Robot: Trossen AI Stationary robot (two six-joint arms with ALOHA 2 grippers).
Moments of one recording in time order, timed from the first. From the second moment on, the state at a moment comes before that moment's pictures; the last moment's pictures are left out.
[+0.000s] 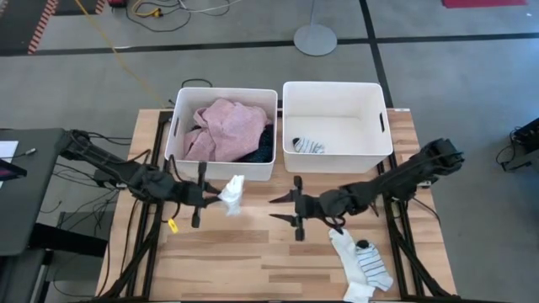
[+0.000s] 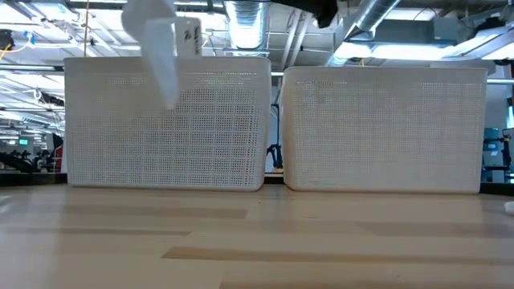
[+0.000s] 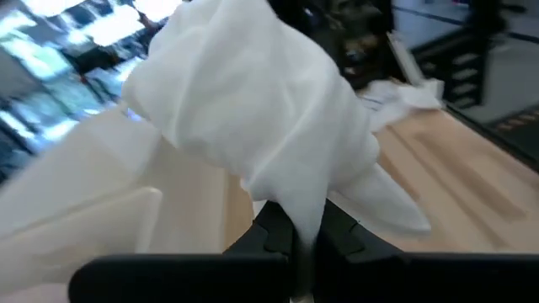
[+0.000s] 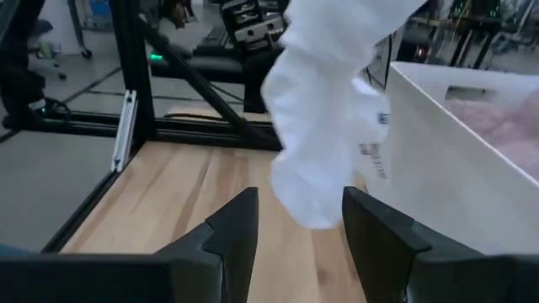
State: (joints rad) left arm -0.43 0.87 0.70 -0.03 -0.44 0.30; right arm 0.37 1.53 0.91 0.45 0.39 -0.01
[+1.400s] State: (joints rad) left arm -0.34 1.00 0.70 0.20 -0.48 0.41; right arm 0.31 1.85 1.12 0.85 0.65 -0.44
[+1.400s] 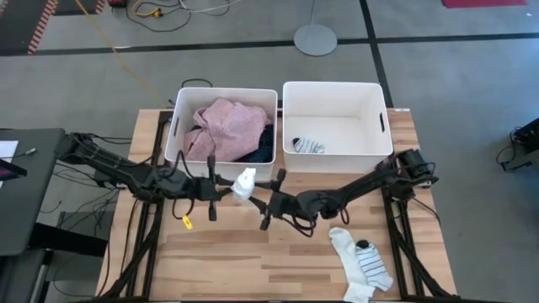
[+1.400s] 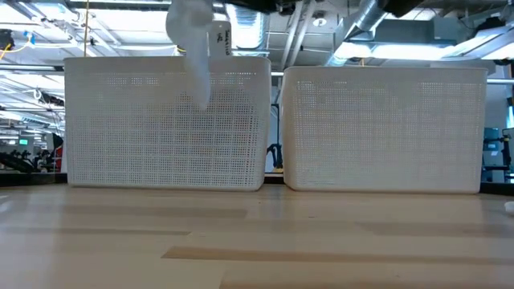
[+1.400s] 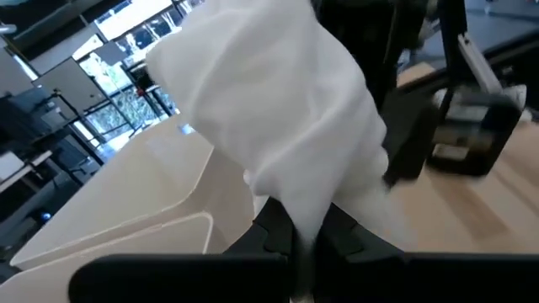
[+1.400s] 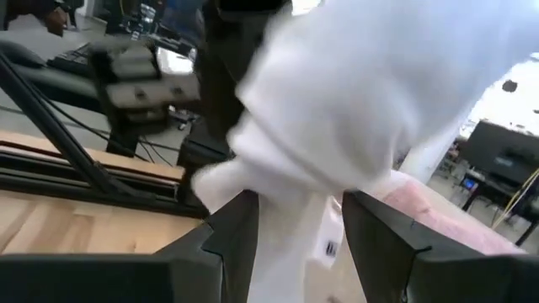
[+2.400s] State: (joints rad) left arm -0.34 1.00 0.70 0.14 -0.39 0.43; right arm 0.30 1.78 1.12 0.79 0.54 -0.34
